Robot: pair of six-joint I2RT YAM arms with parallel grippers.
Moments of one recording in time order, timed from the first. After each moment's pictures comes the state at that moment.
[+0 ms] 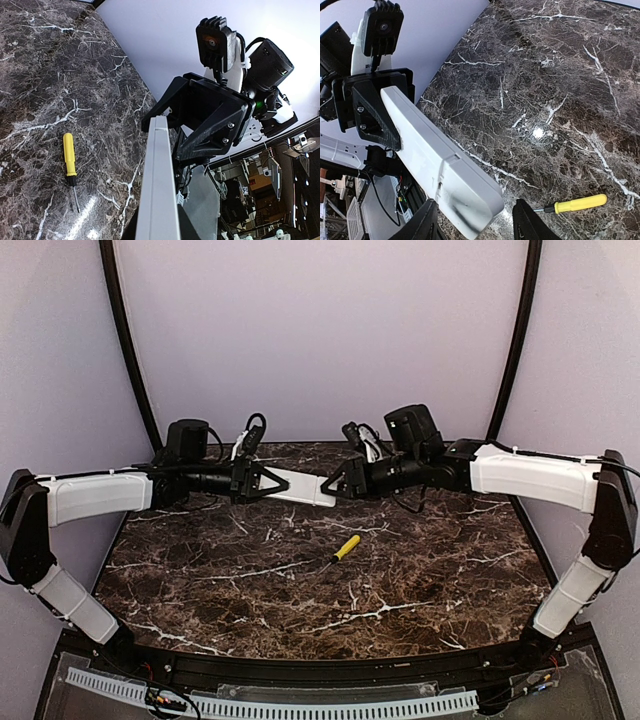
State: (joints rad) left arm -0.50 1.51 0.98 0.13 0.94 -0.66; right arm 0.79 1.62 1.27 -0.22 -0.44 0.51
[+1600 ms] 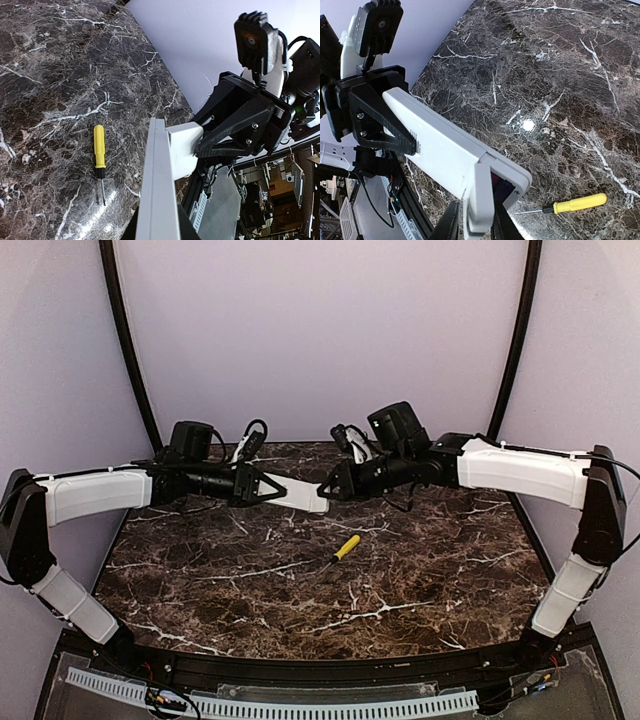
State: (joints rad) left arm -0.51 1.50 1.01 -0.04 0.82 -0.55; right arm 0.83 1.69 1.37 -0.32 -0.37 0.51
